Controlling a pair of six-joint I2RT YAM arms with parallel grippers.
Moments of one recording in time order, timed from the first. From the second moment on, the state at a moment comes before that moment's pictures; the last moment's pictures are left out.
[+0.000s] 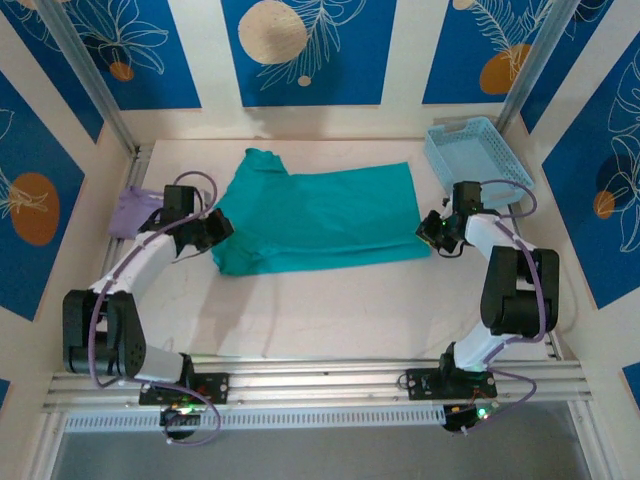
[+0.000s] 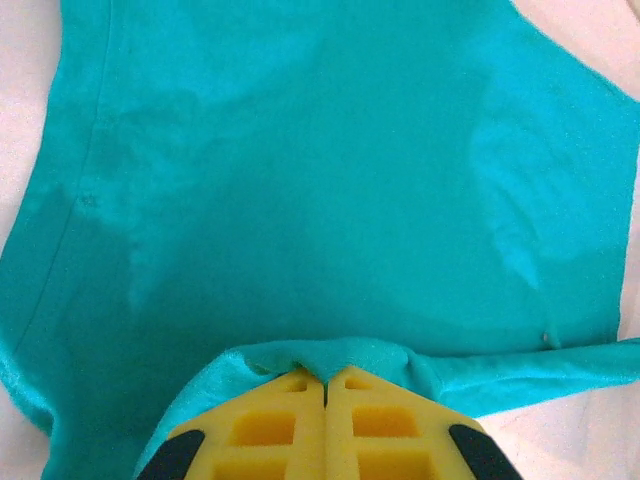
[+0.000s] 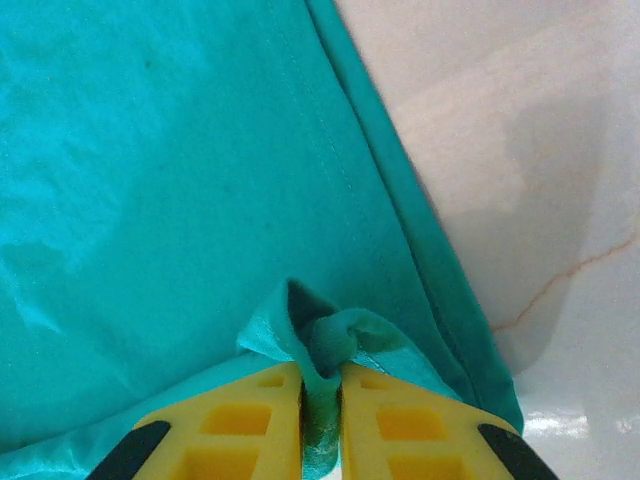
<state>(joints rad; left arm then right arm) -0.07 1.42 0.94 -0.43 0.38 -0.58 -0.10 1.62 0.98 -0.49 -0.36 0.50</state>
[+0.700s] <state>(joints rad) -0.06 1.67 1.02 -0.18 0.21 -0.61 -0.05 1.70 1.09 -0.44 -0.28 0.48</state>
